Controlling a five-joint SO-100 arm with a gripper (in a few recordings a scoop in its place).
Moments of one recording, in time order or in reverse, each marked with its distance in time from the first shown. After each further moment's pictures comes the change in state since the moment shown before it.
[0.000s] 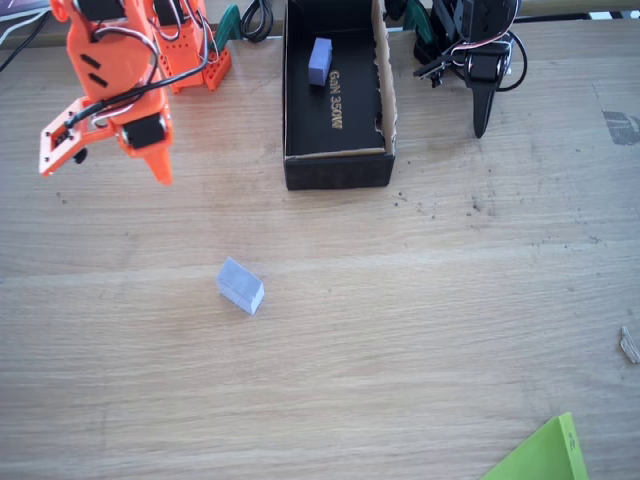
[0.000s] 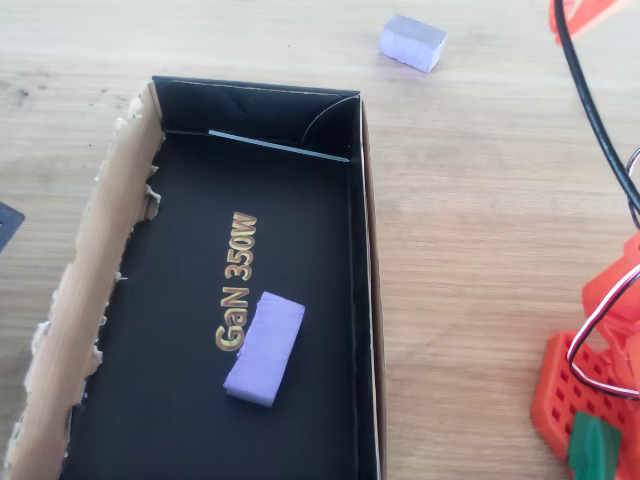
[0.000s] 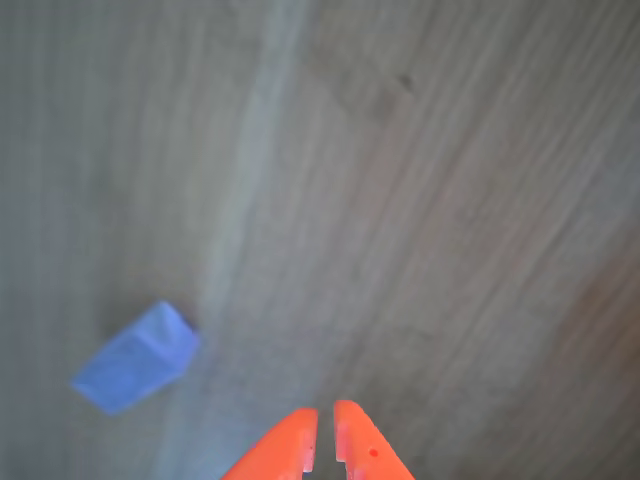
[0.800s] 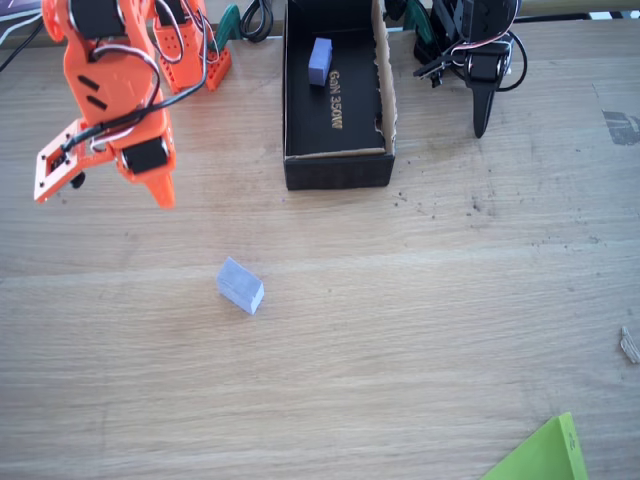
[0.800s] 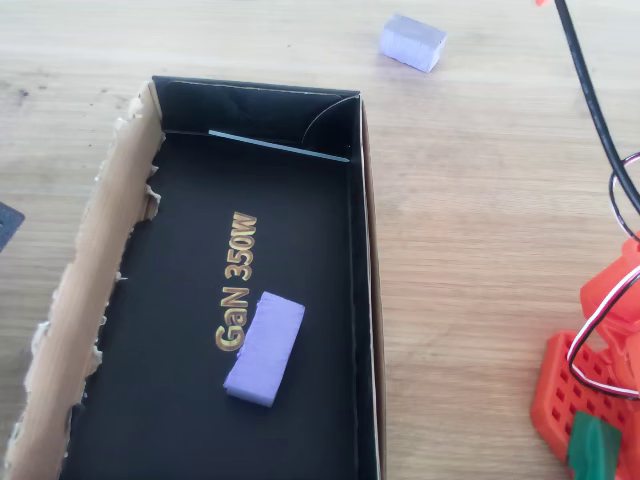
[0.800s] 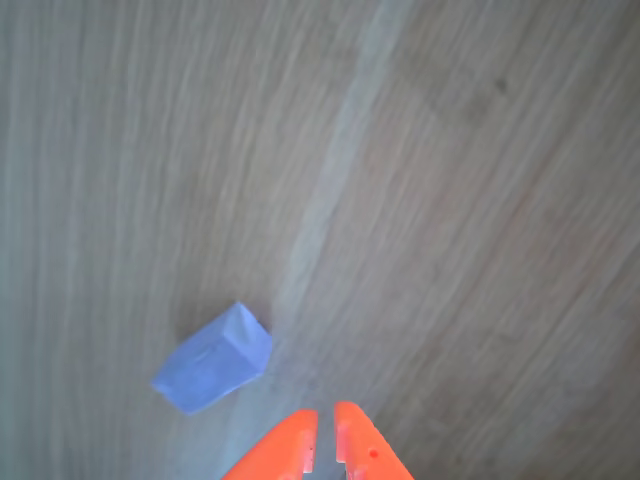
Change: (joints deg) arm -1.8 -16.5 -25.4 7.6 -2.9
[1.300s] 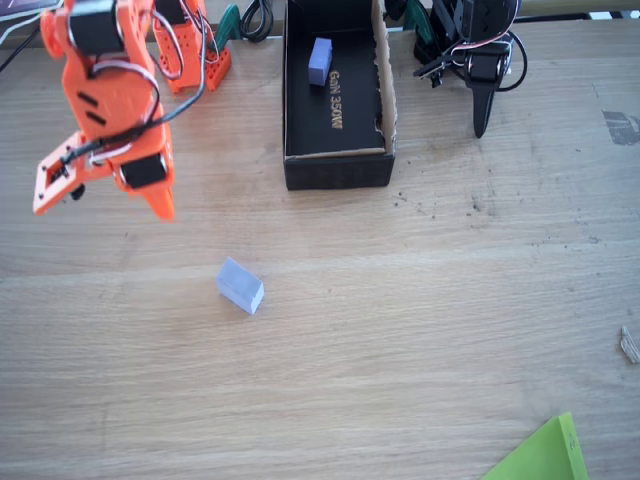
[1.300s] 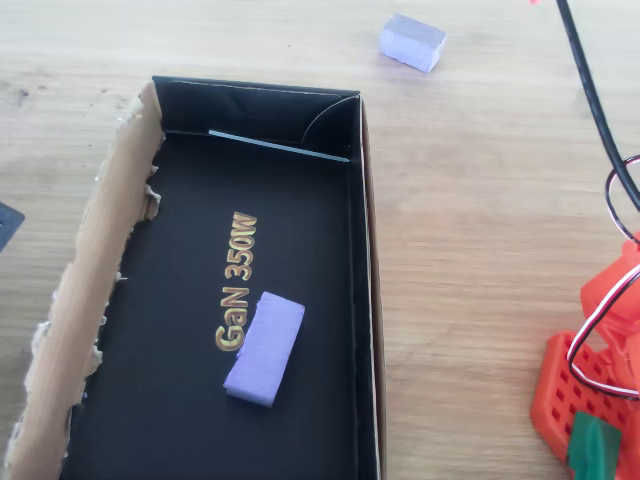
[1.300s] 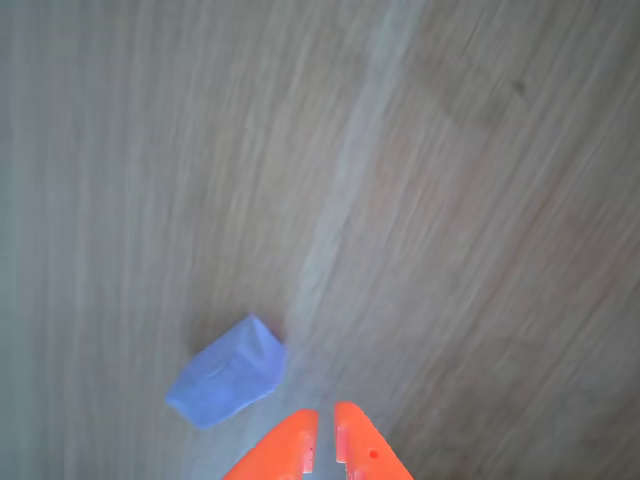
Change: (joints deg) arm 0.4 -4.1 -4.2 0.0 -1.0
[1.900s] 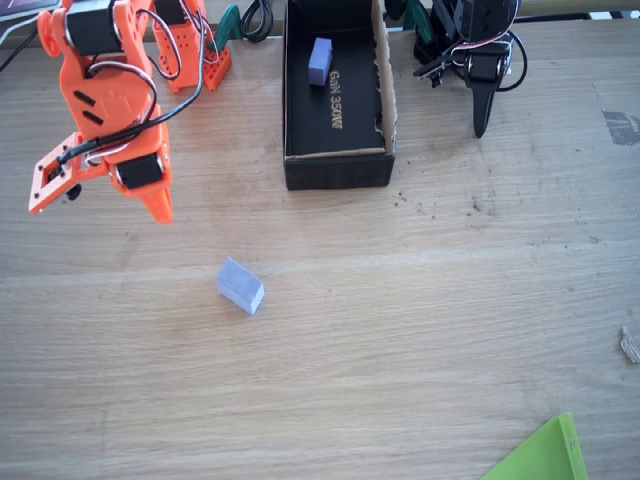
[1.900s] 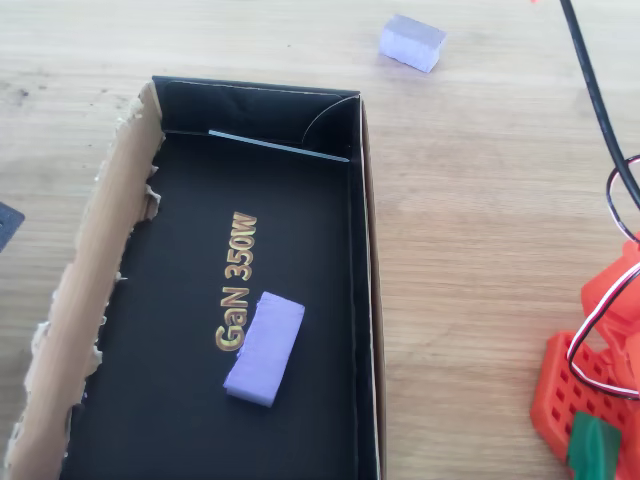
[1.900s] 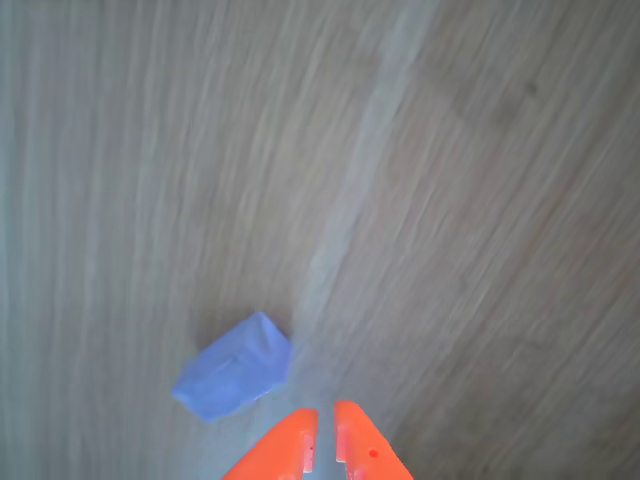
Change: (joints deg) arm -1.4 0.0 0.0 -0.8 -0.1
